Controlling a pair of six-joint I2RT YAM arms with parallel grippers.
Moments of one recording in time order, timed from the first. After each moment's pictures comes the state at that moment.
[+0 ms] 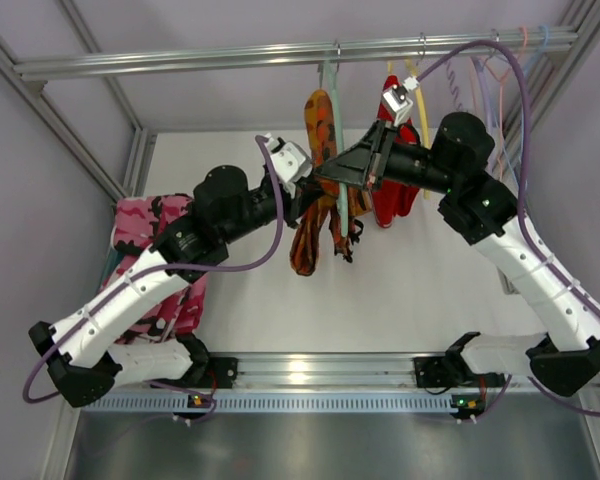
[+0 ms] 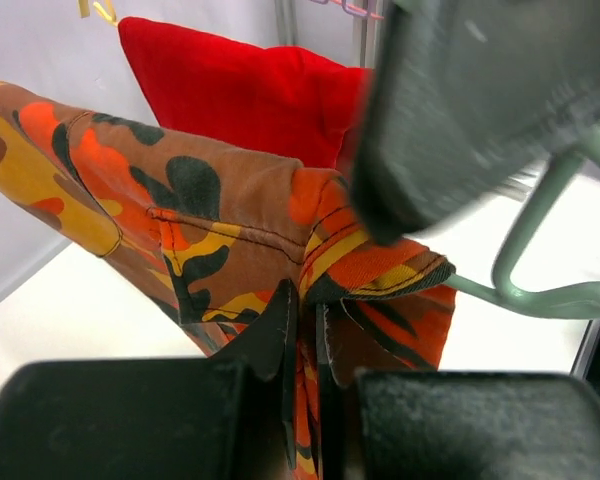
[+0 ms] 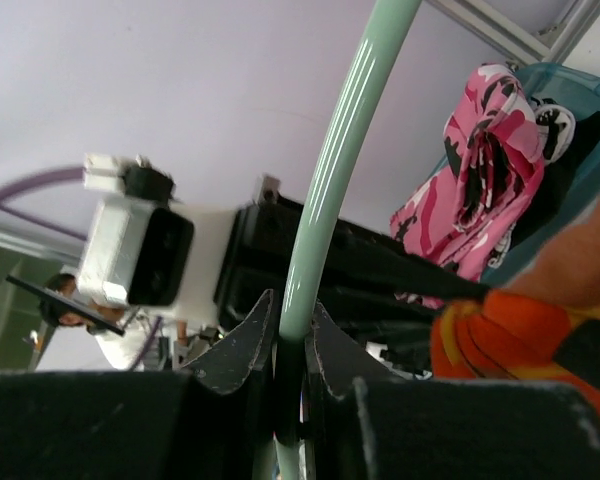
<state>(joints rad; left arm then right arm) -0.85 1.14 1.29 -0.21 0.07 0.05 0.64 1.26 1.53 -0.23 -0.60 1.07</state>
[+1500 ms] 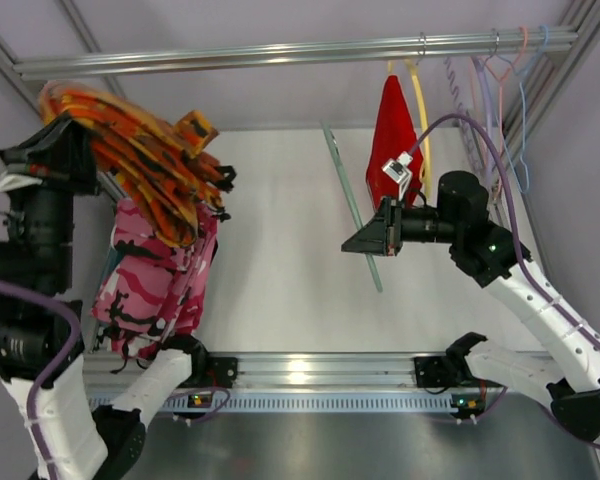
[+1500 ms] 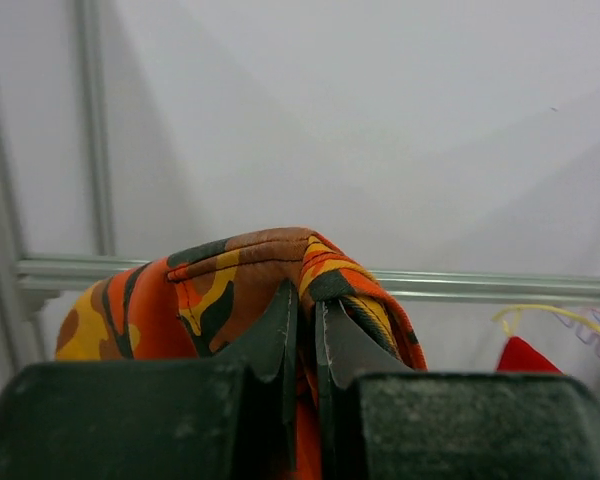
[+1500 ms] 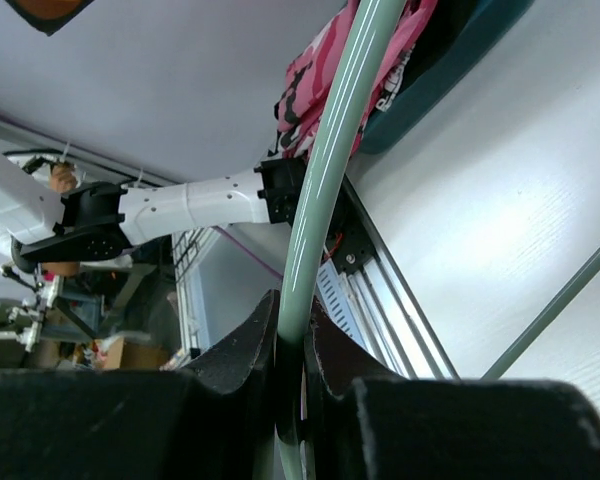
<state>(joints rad) -0.17 0.88 1.83 -0.44 -0.09 -0.09 0.57 0.98 1.05 -0.35 -0.78 0.68</state>
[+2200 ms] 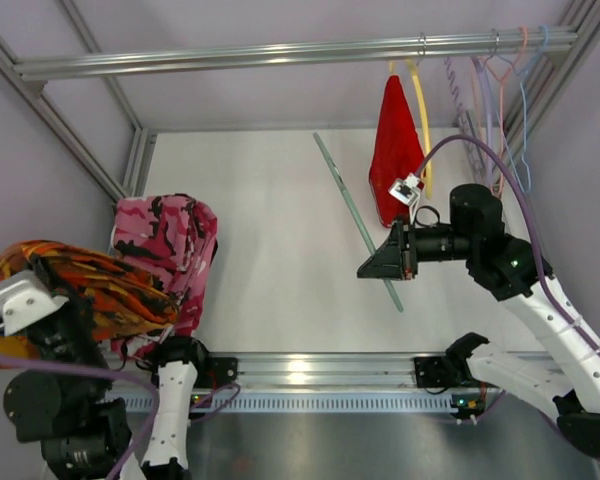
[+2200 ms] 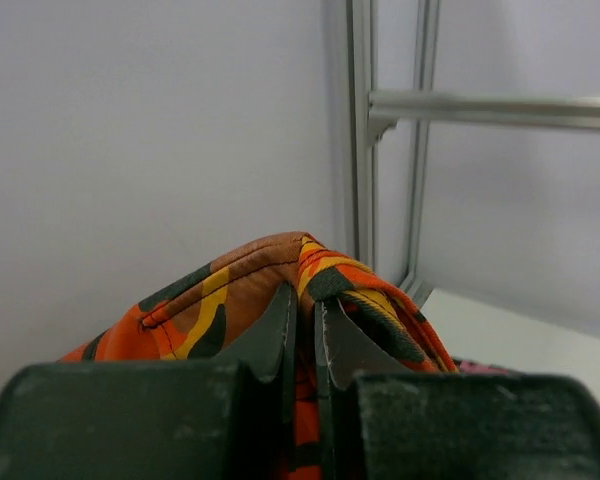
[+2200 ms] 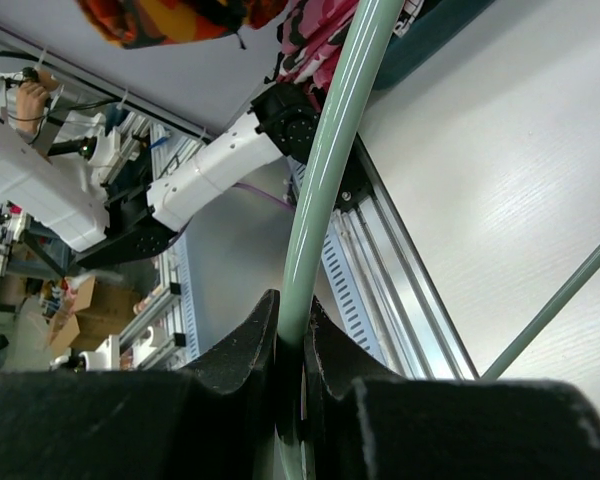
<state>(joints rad) 0.13 0.35 1.44 -0.62 -0.40 0.19 0.57 0.86 1.07 -0.60 -0.86 0.49</state>
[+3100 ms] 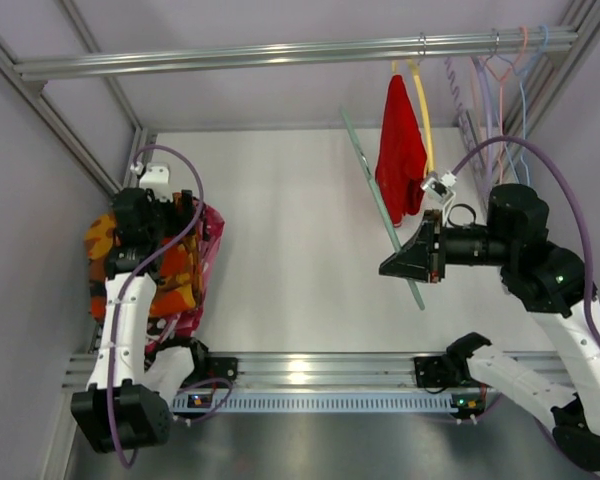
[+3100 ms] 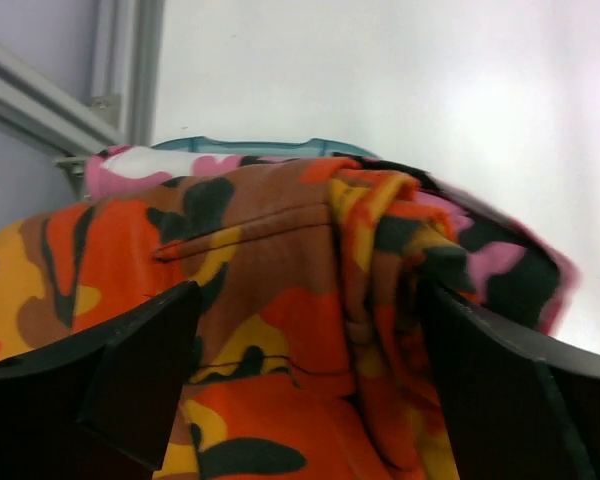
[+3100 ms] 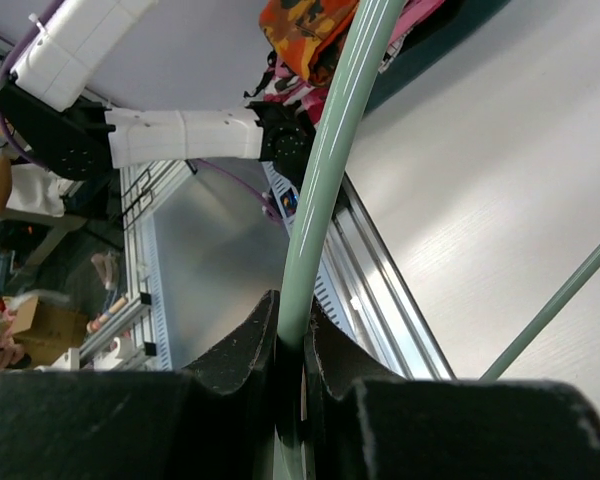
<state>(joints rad) 0.13 0.95 0.85 -0.35 0.03 0.15 0.50 0.81 1.23 -0.79 -0.84 0.38</state>
